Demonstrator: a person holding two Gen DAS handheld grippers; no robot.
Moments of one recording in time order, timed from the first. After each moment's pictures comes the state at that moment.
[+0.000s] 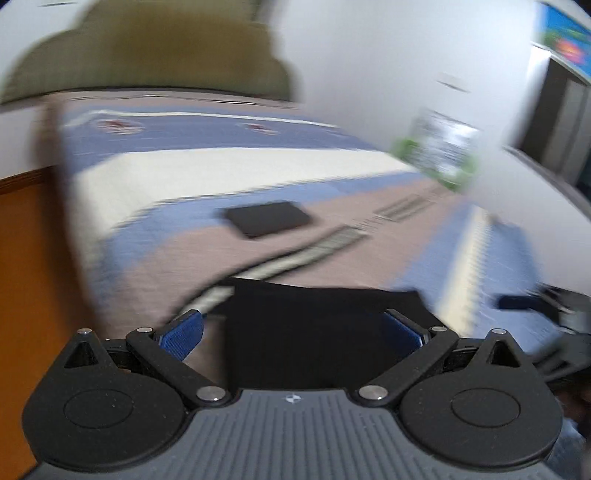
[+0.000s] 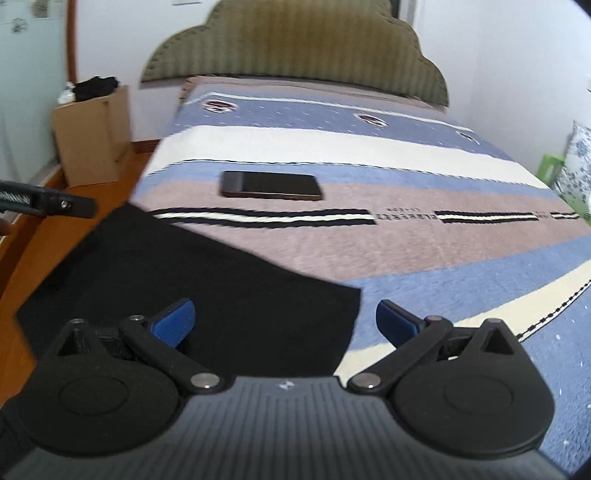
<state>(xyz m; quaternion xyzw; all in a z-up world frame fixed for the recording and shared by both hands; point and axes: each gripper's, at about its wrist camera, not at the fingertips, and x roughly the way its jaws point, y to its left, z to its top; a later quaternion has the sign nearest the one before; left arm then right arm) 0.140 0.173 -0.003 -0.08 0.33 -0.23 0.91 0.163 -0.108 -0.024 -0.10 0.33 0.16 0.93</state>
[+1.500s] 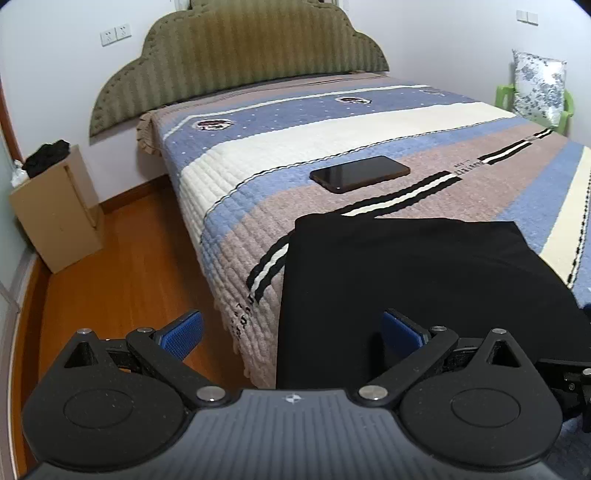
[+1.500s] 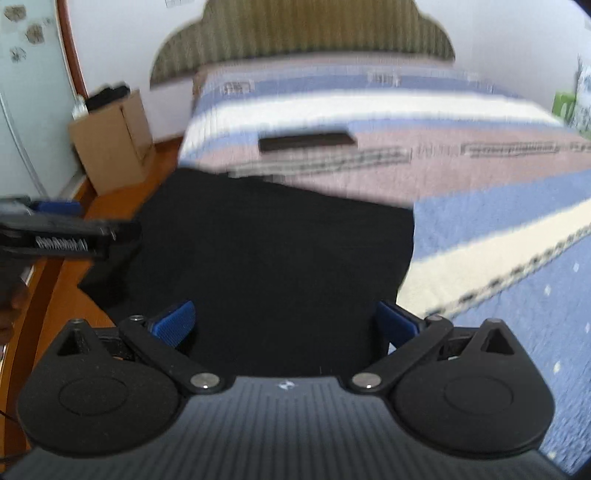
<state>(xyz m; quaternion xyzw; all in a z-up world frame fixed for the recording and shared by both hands) 0.094 0.125 -0.019 0.05 0.36 0.02 0.93 0.128 -0.101 -0.058 -0.01 0.39 0.18 0.90</state>
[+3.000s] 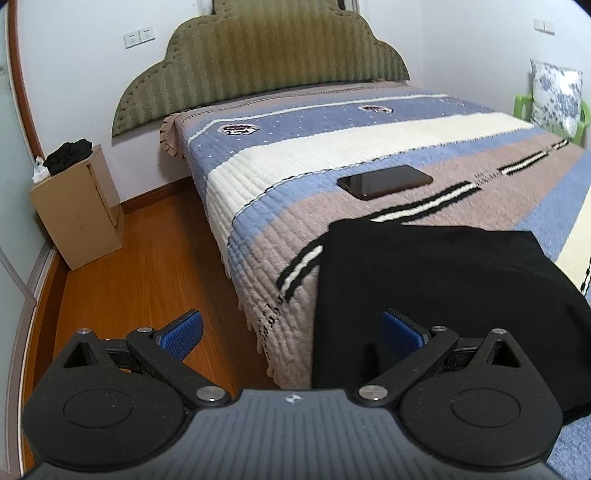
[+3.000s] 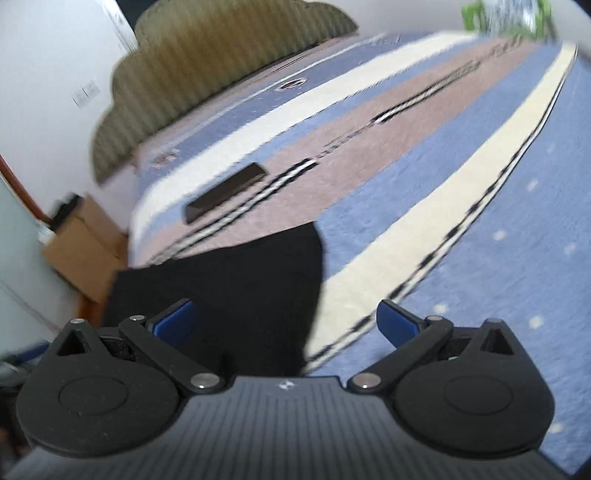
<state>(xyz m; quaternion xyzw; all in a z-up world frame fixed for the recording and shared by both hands) 0.080 0.145 -0.009 0.04 0.34 0.04 0.94 0.168 -0.203 -0.062 0.22 0.37 0.12 0.89</state>
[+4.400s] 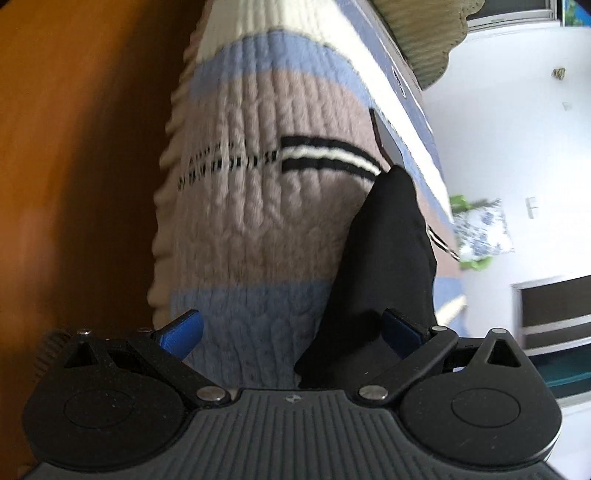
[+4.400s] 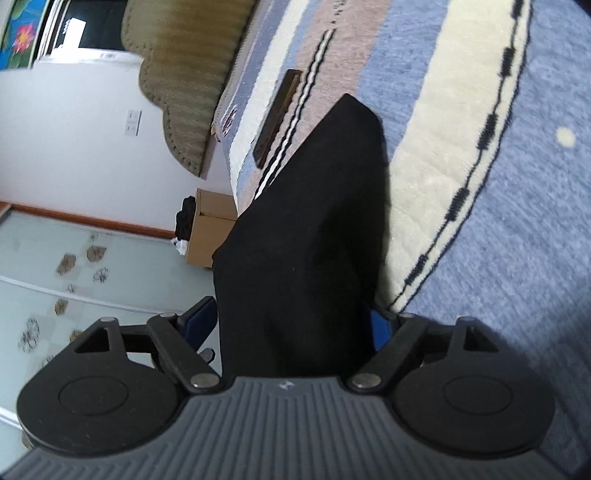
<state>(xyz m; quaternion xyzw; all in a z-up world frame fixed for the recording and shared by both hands) 0.103 0.277 -0.124 -0.46 0.48 -0.13 0.74 0.209 -0.208 -0.150 0.47 0.45 0.27 0.71</state>
